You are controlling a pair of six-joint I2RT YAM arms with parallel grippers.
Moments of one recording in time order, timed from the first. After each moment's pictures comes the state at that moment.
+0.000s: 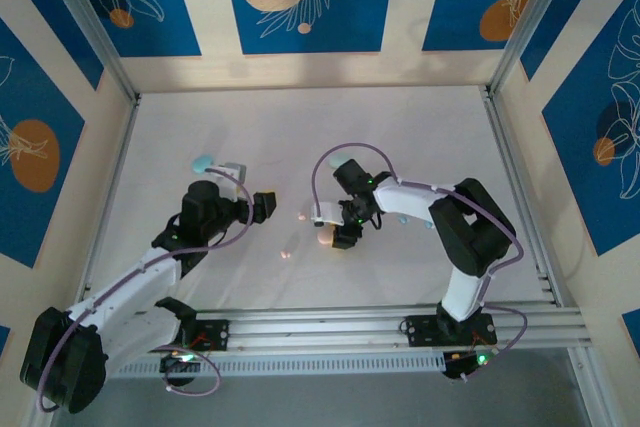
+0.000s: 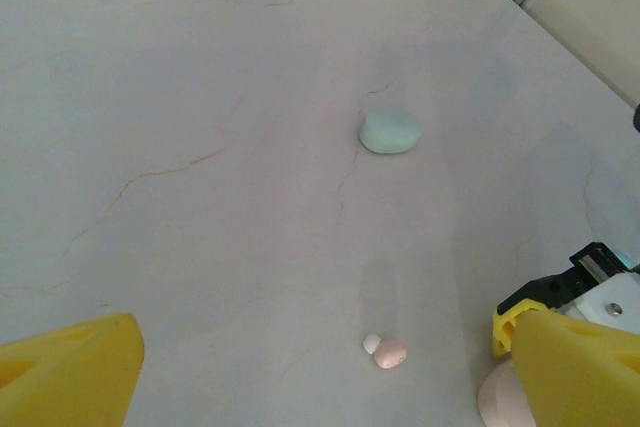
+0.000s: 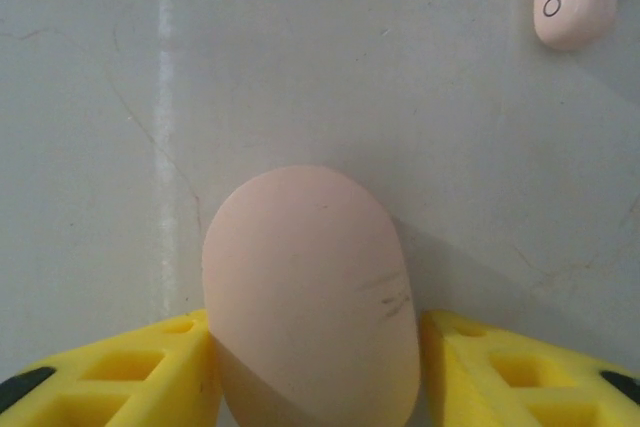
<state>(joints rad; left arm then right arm) -0.45 0.96 0.48 0.09 0.12 -0.29 0.64 1.78 1.02 -0.56 -0.39 -0.89</state>
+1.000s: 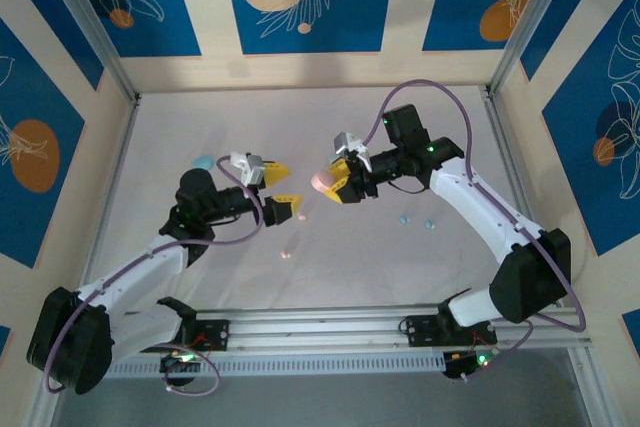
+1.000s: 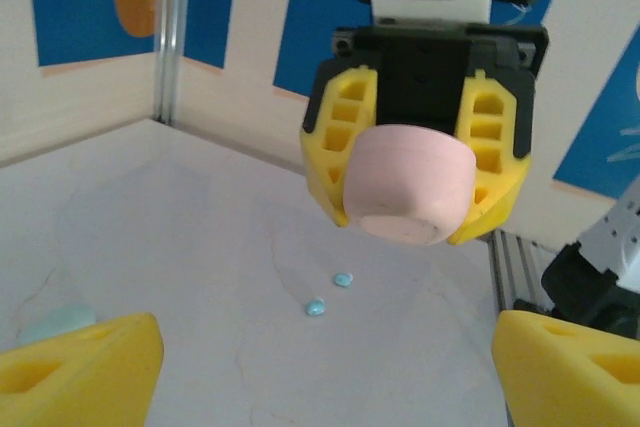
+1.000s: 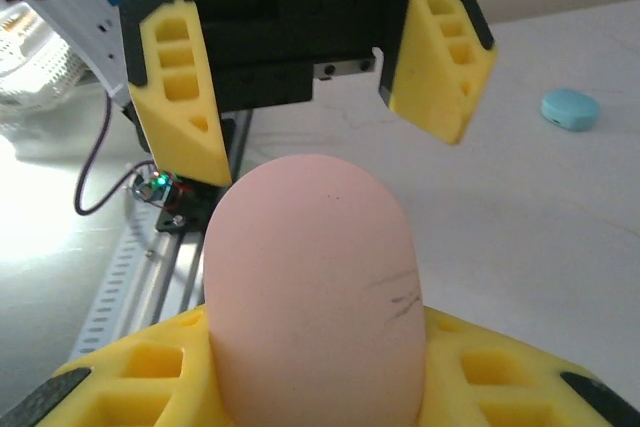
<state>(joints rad) -0.48 1.07 0.56 0.51 0.79 -0.20 0.44 1.42 1.26 -0.72 -1.08 -0.62</state>
